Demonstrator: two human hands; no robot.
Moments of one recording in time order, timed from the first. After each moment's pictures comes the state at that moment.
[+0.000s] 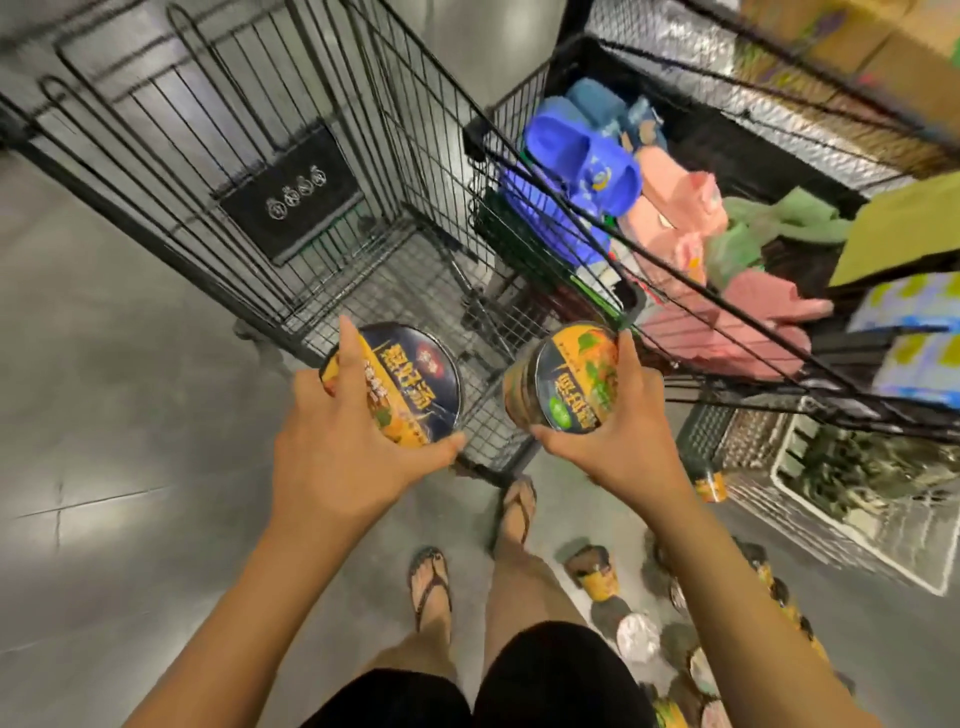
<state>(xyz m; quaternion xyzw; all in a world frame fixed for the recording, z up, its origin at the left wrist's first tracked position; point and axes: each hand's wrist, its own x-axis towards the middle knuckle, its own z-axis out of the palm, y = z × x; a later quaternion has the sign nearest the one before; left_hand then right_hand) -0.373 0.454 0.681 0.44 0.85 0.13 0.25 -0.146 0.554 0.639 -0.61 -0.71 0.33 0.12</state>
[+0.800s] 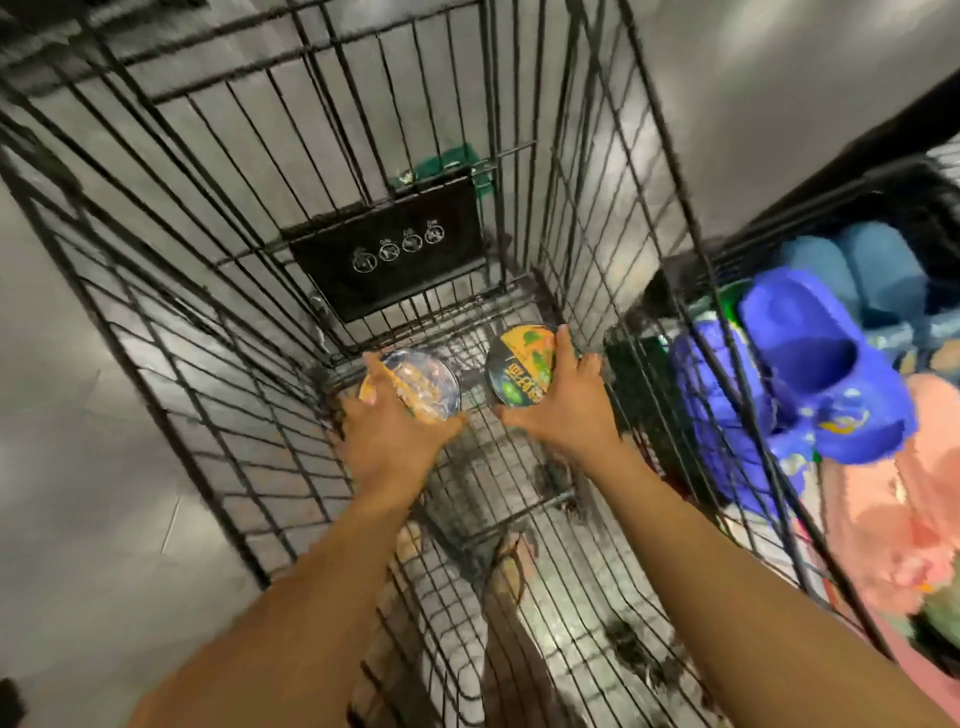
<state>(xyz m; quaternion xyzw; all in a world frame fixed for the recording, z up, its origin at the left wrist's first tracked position) -0.520 0.685 0.439 0.08 0.95 0.11 0.30 -0.408 0.844 0.435 -0.44 -0.83 0.33 -0.12</state>
